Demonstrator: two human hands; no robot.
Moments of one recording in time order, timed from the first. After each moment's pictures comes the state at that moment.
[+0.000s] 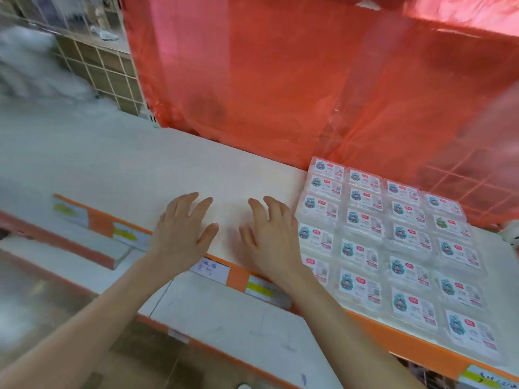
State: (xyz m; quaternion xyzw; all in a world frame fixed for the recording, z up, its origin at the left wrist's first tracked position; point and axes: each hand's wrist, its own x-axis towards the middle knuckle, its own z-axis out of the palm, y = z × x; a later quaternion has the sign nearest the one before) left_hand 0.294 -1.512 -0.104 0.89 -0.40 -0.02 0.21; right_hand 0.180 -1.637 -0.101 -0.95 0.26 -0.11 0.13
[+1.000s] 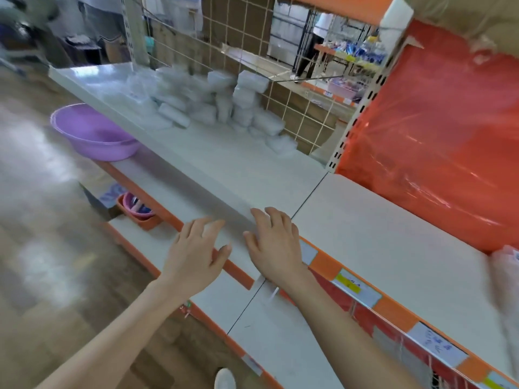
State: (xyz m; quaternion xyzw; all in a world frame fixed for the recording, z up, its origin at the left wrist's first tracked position) left_hand 0.516 -1.212 -0.129 0.93 -0.30 0.00 0.23; right_hand 0.462 -1.362 -0.102 -0.98 0.13 -0.07 0.11
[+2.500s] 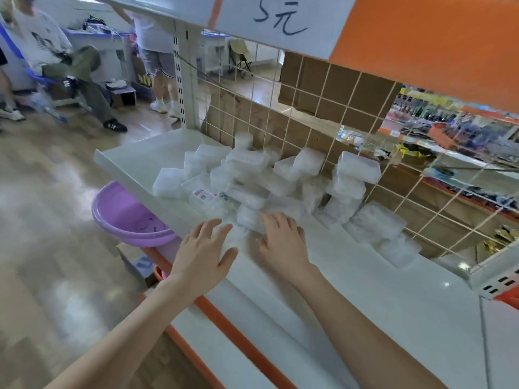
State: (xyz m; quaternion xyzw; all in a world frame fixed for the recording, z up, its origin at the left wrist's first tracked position) left_hand 0.889 -1.162 -0.114 0.93 -0.31 0.04 0.21; right_hand 0.847 -1.328 -0.102 -0.98 0.12 -0.05 0.12
